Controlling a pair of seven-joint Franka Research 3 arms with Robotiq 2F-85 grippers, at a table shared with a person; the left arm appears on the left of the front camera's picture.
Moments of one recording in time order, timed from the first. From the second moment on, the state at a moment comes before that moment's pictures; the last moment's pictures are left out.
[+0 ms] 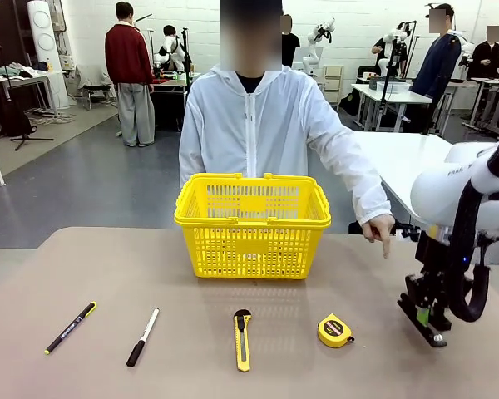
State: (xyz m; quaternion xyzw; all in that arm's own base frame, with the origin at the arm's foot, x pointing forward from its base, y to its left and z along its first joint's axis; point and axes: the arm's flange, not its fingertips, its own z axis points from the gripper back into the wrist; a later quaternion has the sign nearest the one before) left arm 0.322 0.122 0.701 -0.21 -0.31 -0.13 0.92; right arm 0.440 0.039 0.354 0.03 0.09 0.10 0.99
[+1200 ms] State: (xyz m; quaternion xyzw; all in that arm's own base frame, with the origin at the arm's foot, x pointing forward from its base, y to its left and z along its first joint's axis) left arm 0.322 0.121 0.701 -0.21 -0.31 -0.13 0.92; right arm 0.601 0.300 0.582 0.06 0.02 0.51 0.86
